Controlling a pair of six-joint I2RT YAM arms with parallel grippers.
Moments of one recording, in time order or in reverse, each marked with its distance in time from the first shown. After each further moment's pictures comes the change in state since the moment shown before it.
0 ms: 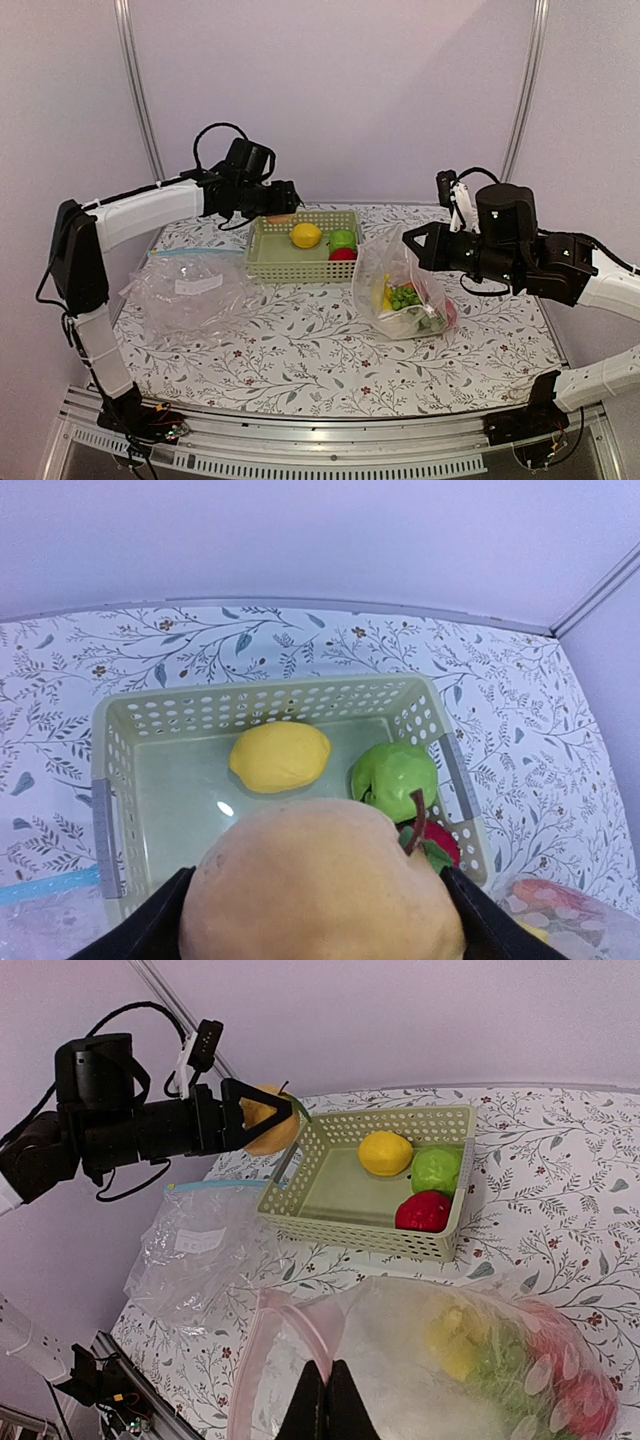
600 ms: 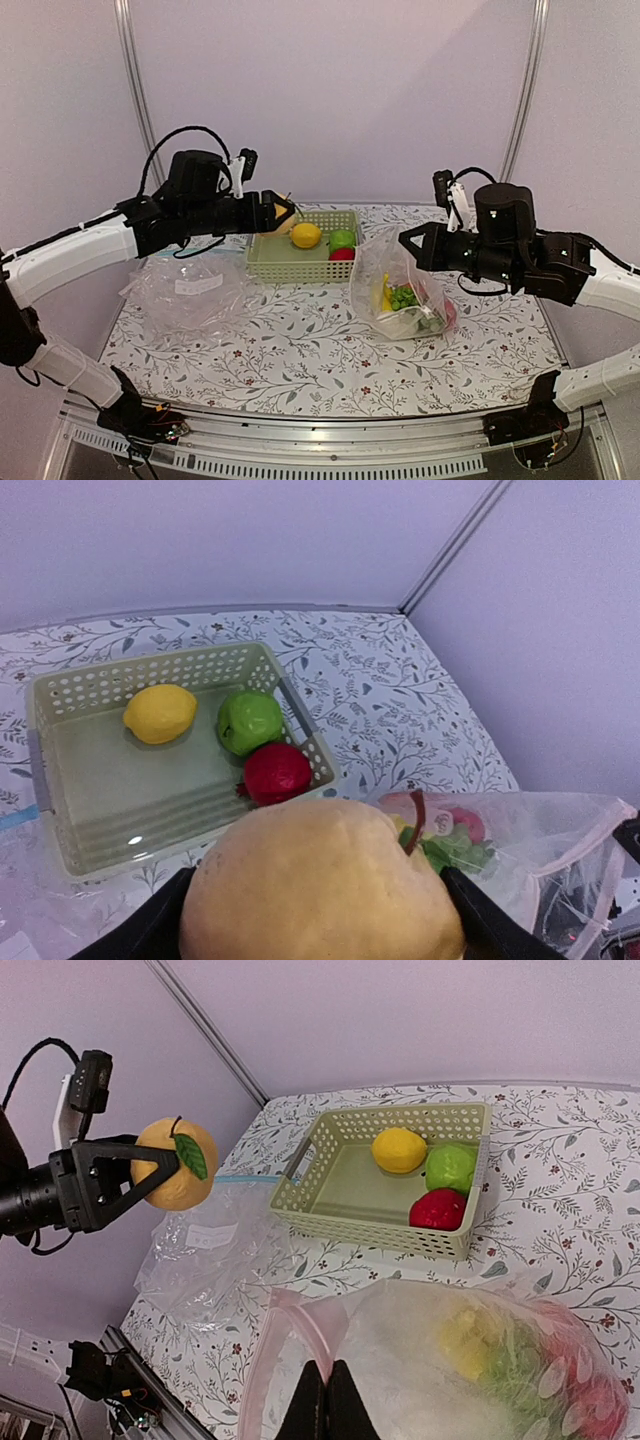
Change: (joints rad) left arm -0.096 -0.470 -0.402 0.143 0.180 -0.013; right arm 0.000 0.007 0.001 0.015 -0.028 0.001
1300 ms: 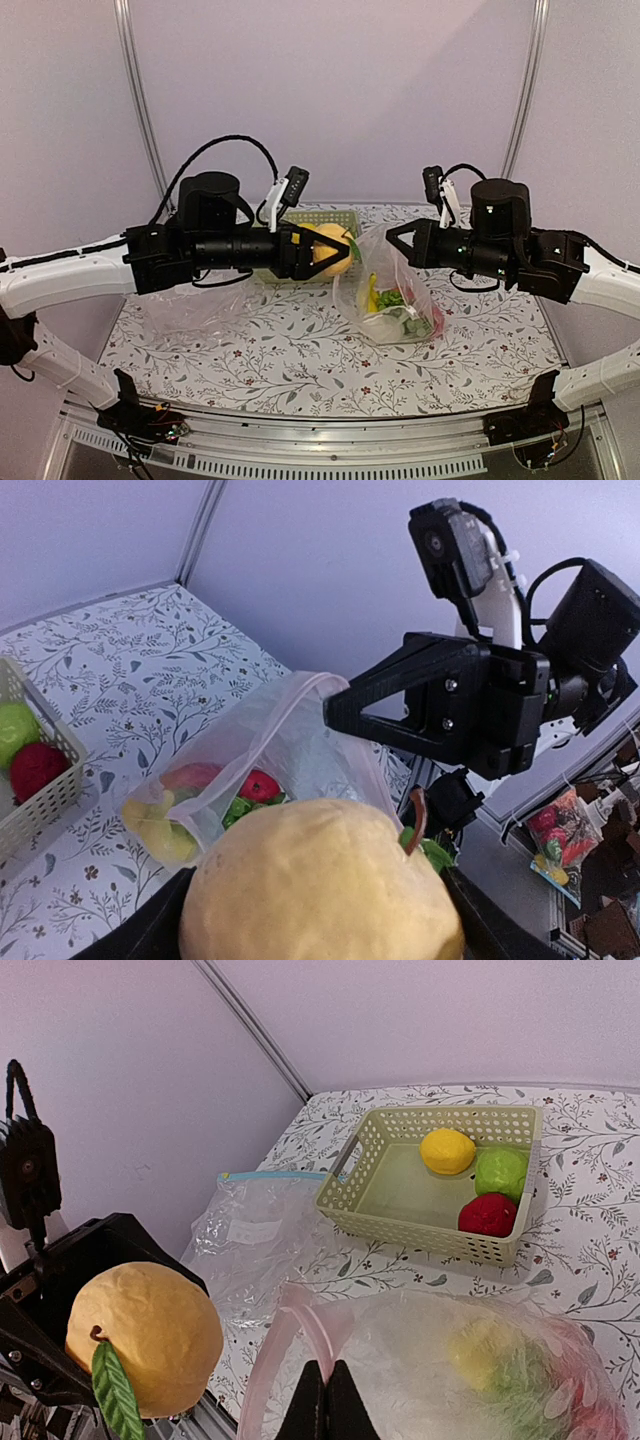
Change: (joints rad) left arm -0.320 -0.075 -0.086 0.212 0.183 0.010; right arm 0.000 0.034 0.013 0.075 -0.101 0.004
